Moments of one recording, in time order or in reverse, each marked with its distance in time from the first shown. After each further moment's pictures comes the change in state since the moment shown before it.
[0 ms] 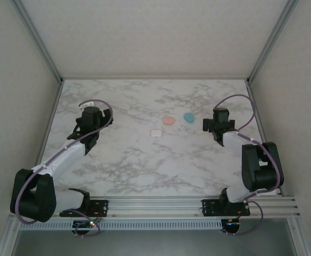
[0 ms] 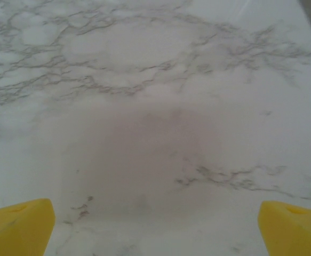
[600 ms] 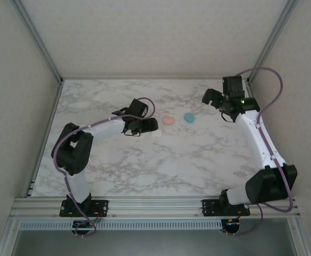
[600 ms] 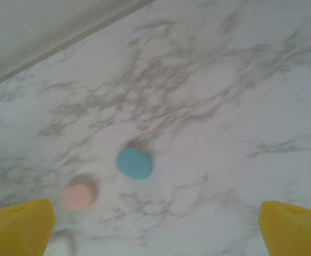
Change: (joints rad) left arm -0.337 0.568 0.520 -0.376 0.506 -0.307; right arm 0.031 -0.178 0.638 -0.861 -0.151 0.437
